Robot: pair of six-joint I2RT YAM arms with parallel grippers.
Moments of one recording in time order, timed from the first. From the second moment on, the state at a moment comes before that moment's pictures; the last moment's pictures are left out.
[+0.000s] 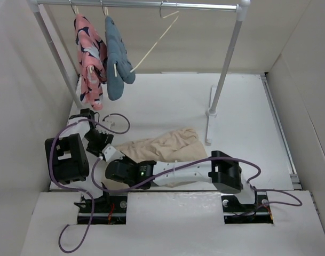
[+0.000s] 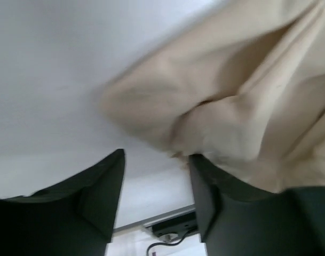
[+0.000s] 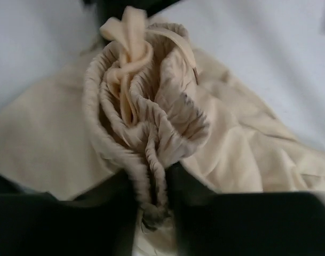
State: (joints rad) left arm 0.17 1.59 0.92 -0.93 0.21 0.50; right arm 1.47 2.08 1.72 -0.42 0.70 0.23
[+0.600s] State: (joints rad) left arm 0.15 1.40 1.12 -1.10 0.25 0.57; right arm 1.39 1.85 1.56 -0.39 0.28 0.18
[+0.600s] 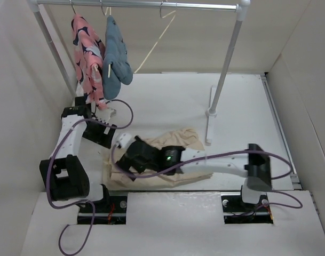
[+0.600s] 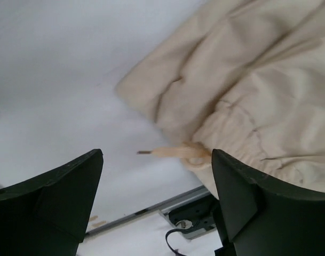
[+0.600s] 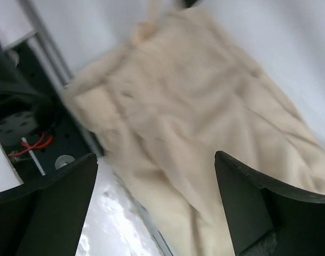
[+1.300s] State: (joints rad) left arm -0.08 1.44 0.83 -0.90 0.08 0.42; right arm 0.59 1.70 1.04 -0.33 0.22 0.48
